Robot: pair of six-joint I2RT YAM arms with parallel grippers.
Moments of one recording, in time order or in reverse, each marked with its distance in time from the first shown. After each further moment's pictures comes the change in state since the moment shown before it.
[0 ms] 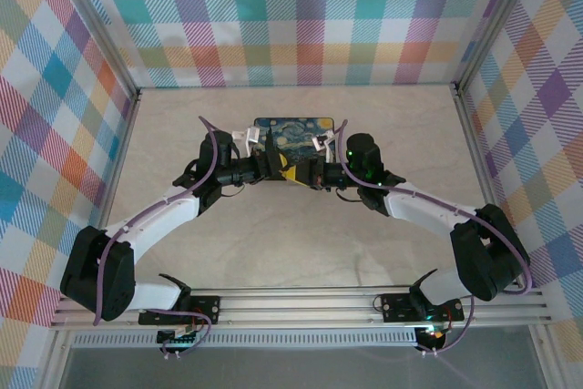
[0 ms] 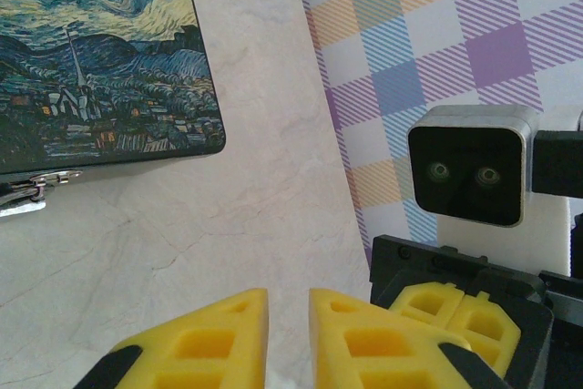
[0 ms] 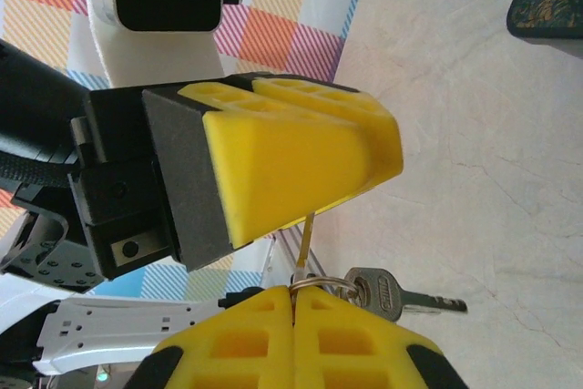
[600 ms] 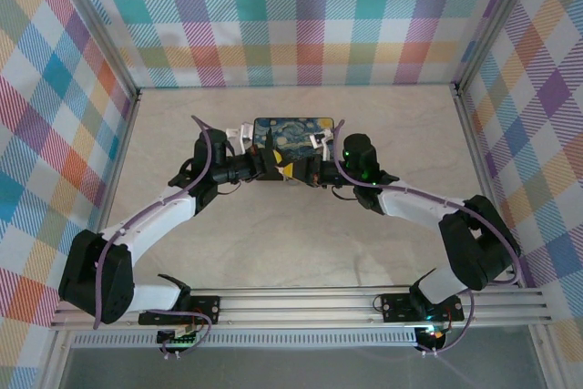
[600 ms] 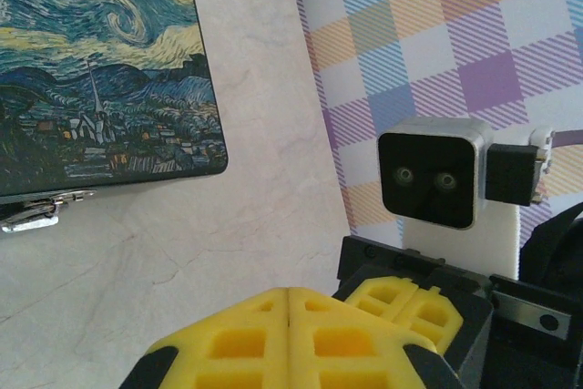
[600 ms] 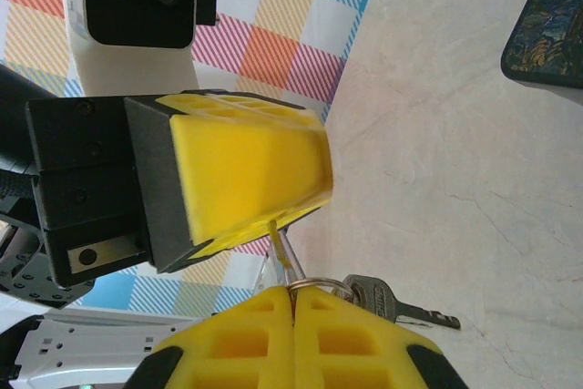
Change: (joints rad) left arm 0.020 -0.021 0.000 0.006 -0.005 -0.030; right arm 0.000 0.076 0.000 0.134 0.020 0.002
